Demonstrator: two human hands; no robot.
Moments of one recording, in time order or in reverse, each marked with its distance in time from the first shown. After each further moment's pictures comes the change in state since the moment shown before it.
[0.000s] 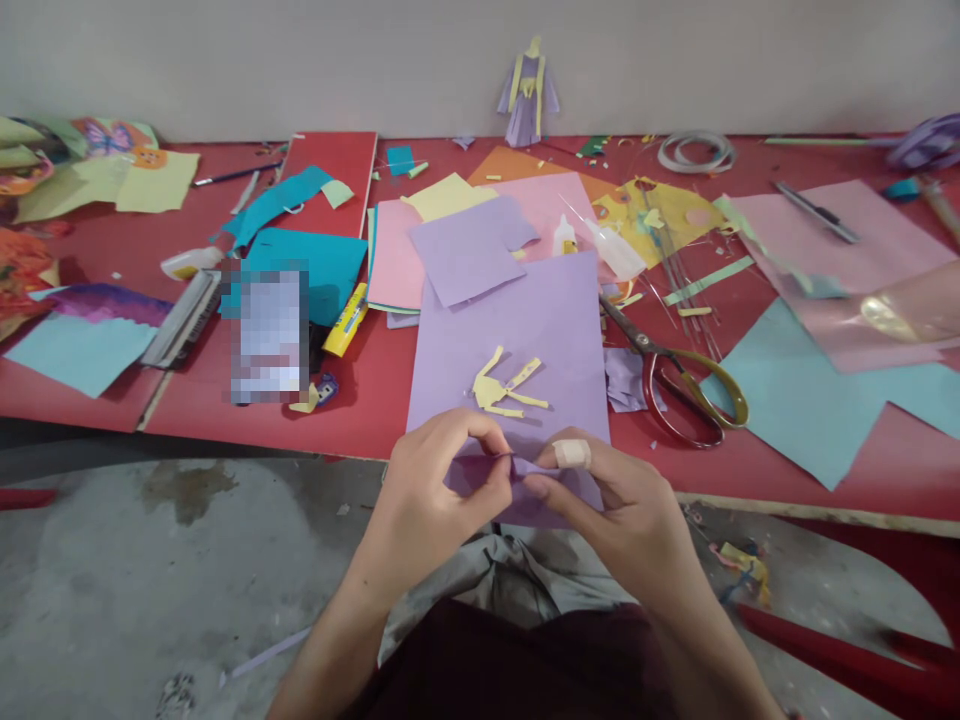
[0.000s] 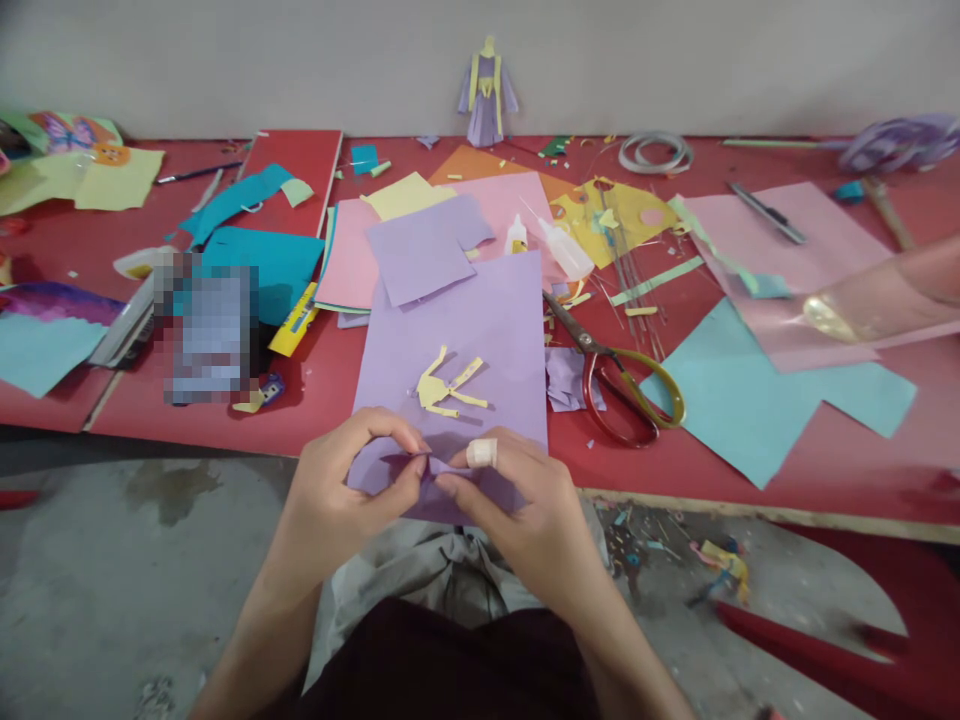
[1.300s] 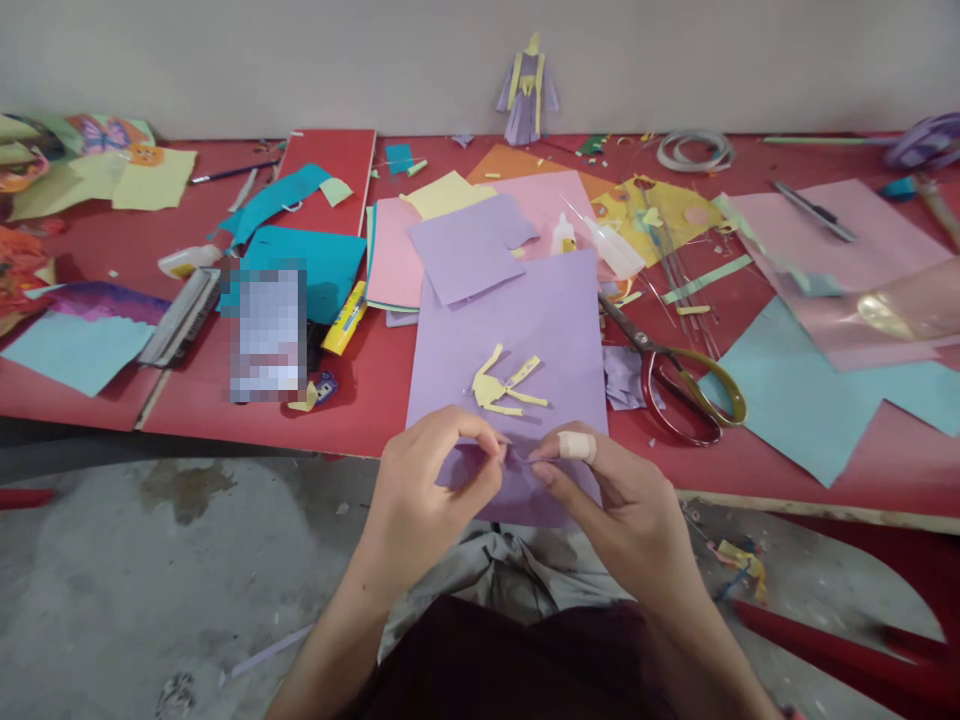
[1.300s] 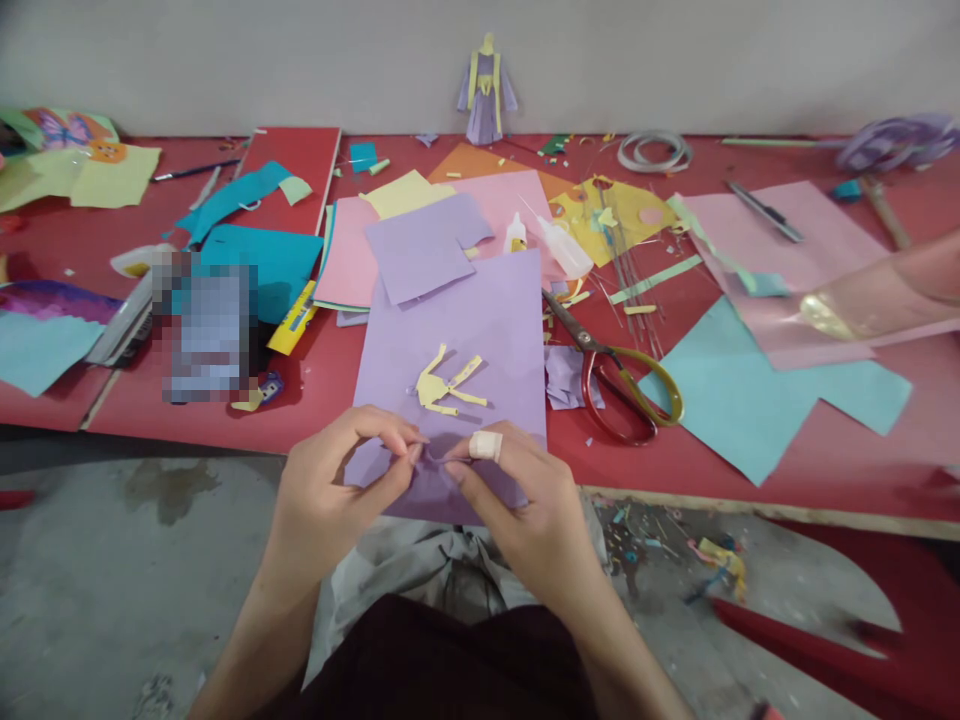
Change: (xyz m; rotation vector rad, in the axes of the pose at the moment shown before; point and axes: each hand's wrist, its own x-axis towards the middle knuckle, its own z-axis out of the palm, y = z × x) left_hand -0.002 0.000 -0.001 -0.042 0.047 0.002; right_hand -0.001 0.001 0.001 -0.003 0.036 -0.047
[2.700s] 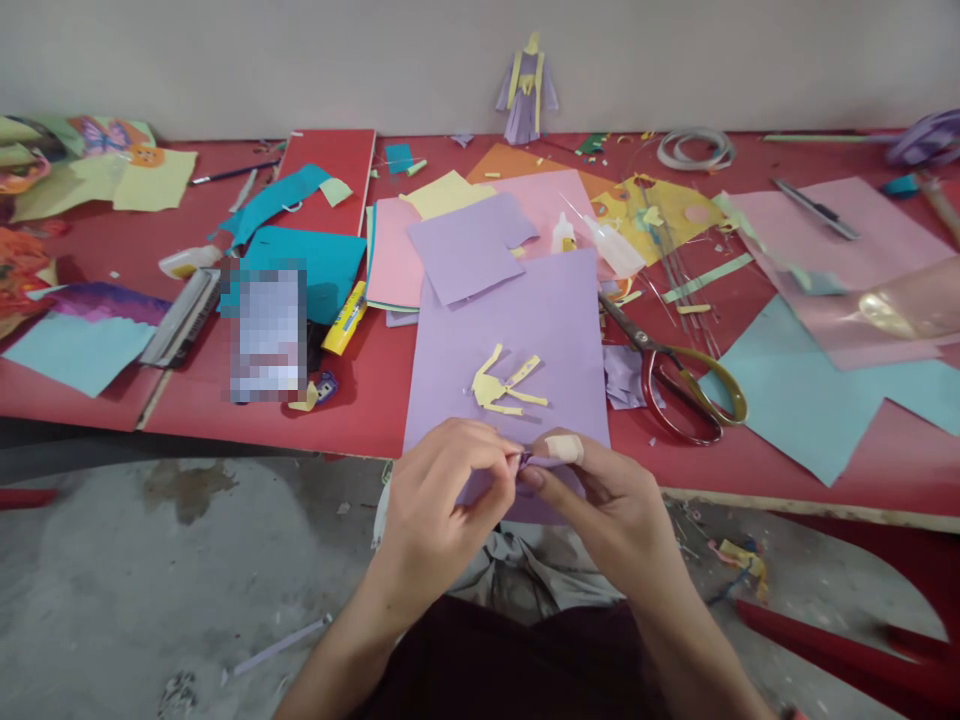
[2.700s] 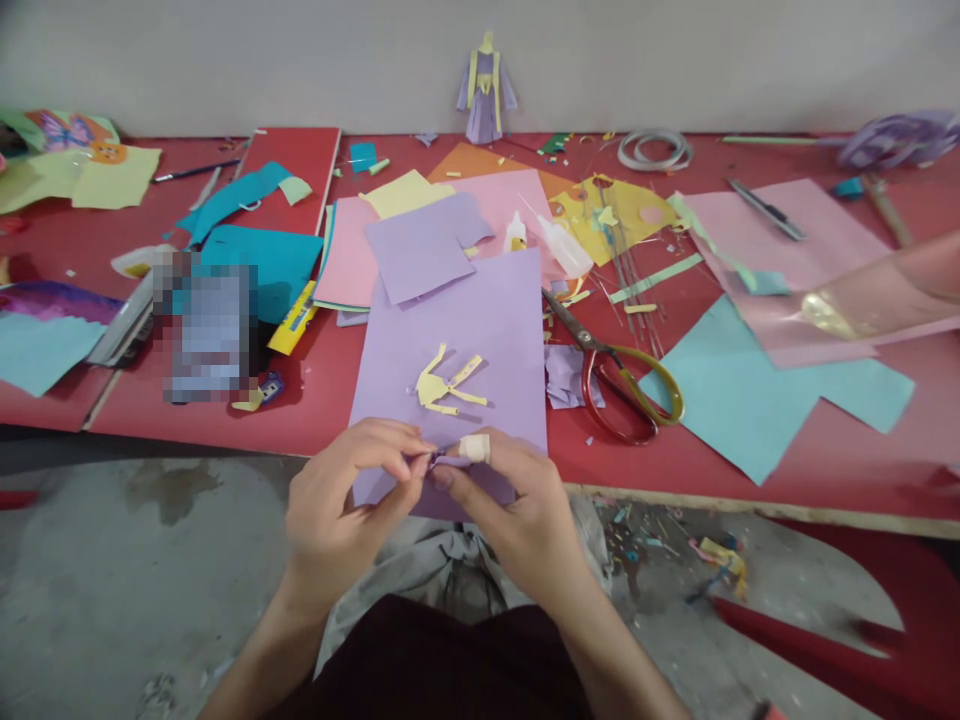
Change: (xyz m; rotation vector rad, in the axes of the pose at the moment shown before) left_hand -0.006 -0.002 0.016 -0.049 0.116 0.223; right_hand -0.003 0.003 0.009 0.273 -0.064 0.164
